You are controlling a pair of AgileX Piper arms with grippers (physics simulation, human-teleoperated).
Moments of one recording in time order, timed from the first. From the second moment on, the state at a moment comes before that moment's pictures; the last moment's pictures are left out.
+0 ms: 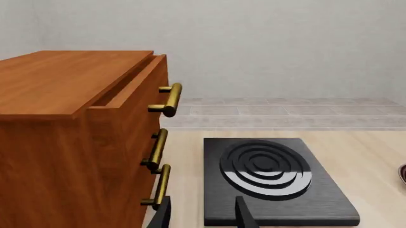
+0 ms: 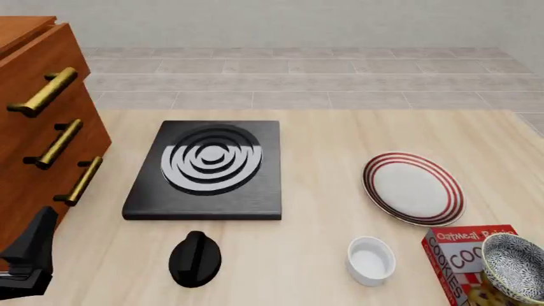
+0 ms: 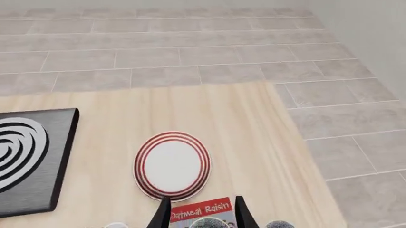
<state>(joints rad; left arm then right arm) 0.00 0.00 0.00 0.00 0.00 -0.19 0.50 -0.87 0.80 -0.08</state>
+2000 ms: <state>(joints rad) 0.00 0.00 0.00 0.00 0.00 -0.48 0.56 -0.48 0.67 -0.13</state>
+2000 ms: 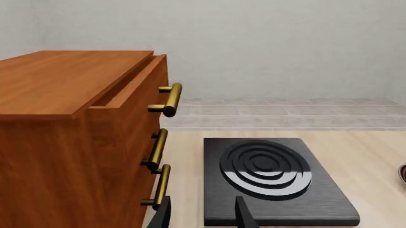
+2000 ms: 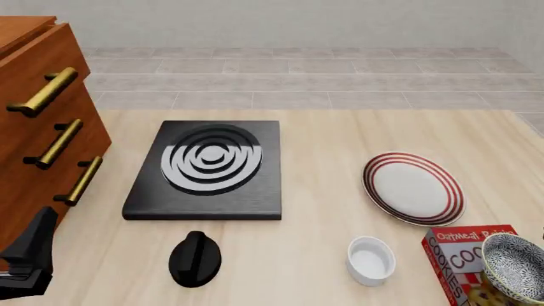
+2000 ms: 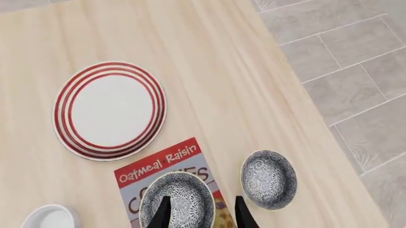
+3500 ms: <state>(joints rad) 0.00 0.00 0.00 0.00 0.00 -0.53 0.70 -0.31 0.47 -0.10</state>
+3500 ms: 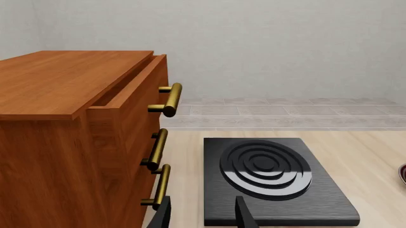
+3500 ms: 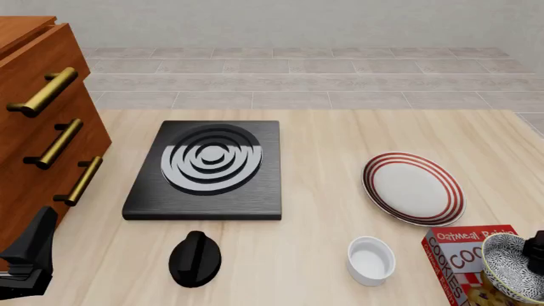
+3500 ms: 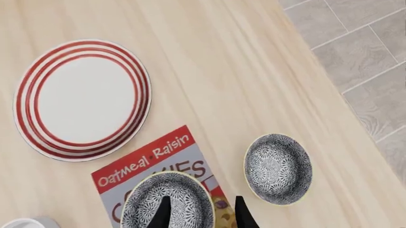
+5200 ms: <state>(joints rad) 0.00 0.00 0.00 0.00 0.00 -0.55 0.79 -0.23 0.35 -0.15</state>
